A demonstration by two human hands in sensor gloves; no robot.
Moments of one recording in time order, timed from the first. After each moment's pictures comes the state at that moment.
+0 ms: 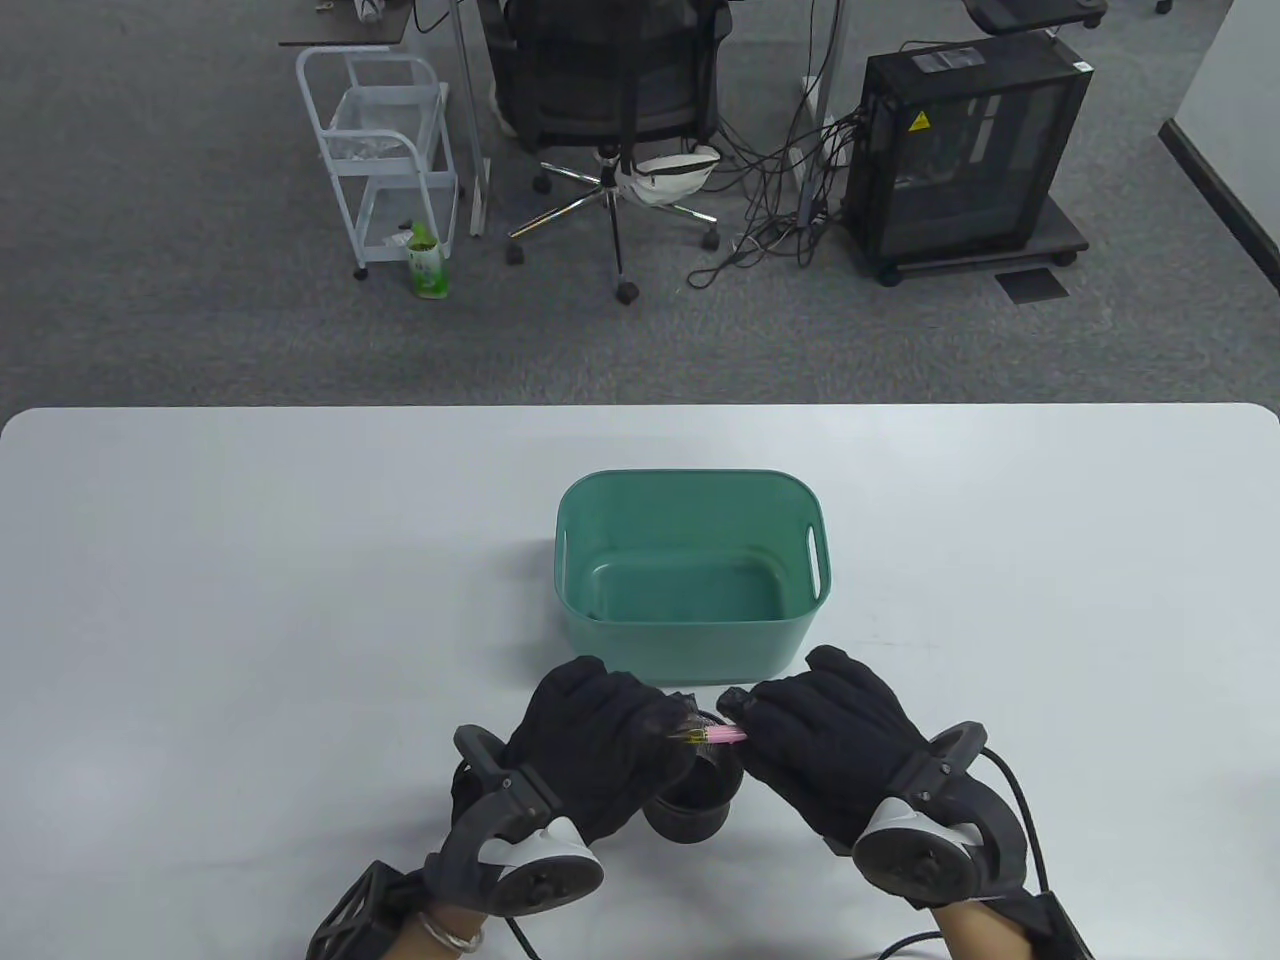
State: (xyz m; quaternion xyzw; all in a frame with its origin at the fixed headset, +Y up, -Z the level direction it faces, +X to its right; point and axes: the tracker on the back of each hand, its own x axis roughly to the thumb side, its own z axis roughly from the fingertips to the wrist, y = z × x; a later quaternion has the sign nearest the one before) left_hand -0.105 -0.614 -0.215 0.31 -0.38 0.12 0.86; right_hand 0.140 -0.607 -0.216 0.33 -0.30 0.88 0.17
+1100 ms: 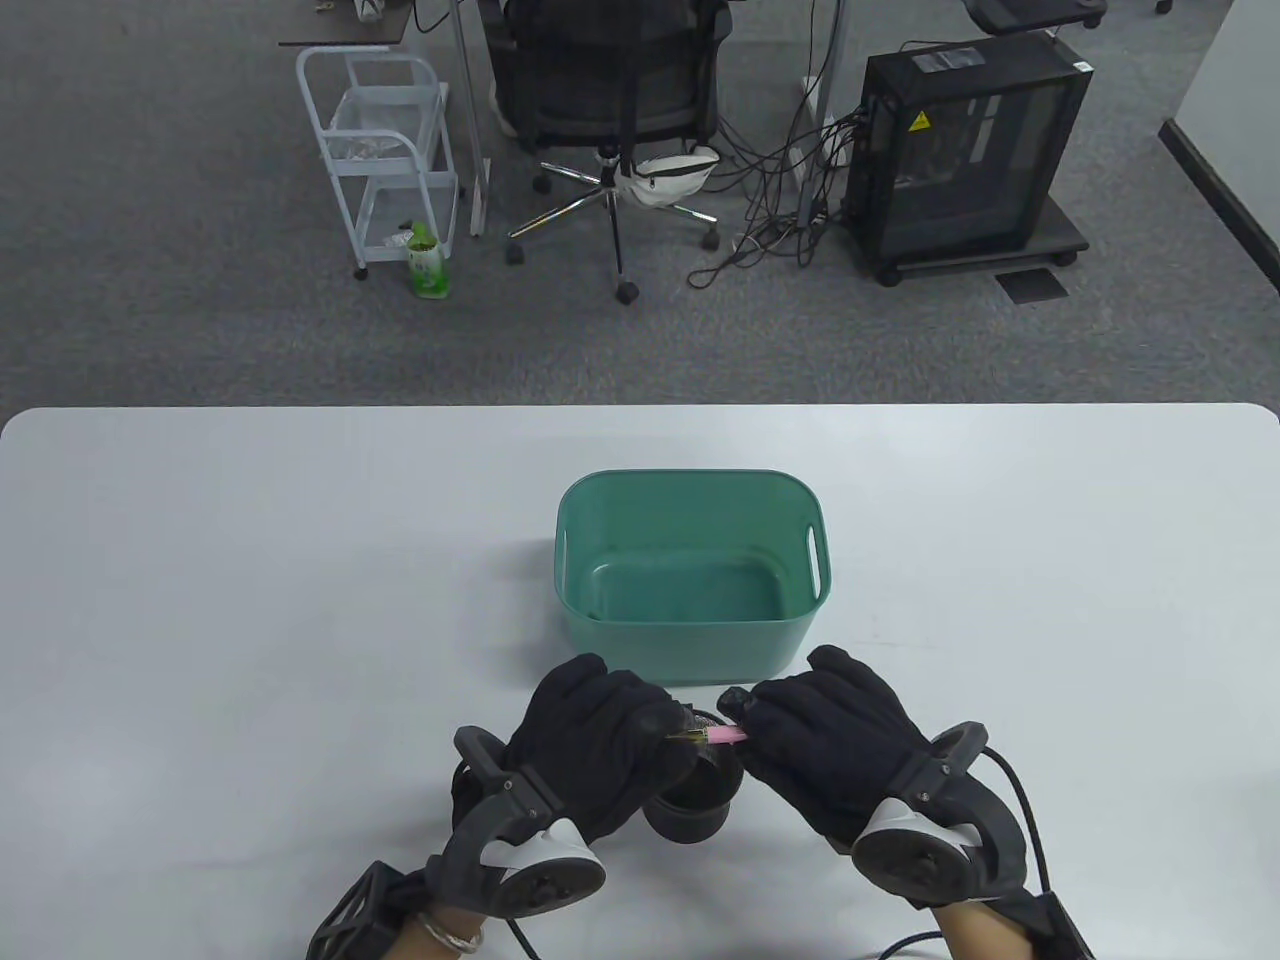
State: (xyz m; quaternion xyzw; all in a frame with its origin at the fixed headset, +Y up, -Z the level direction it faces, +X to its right) left_hand -0.103 -0.614 -0.214 0.32 -0.38 0.12 0.86; right_hand 0.140 -0.607 -0.216 0.33 -0.30 0.88 0.16
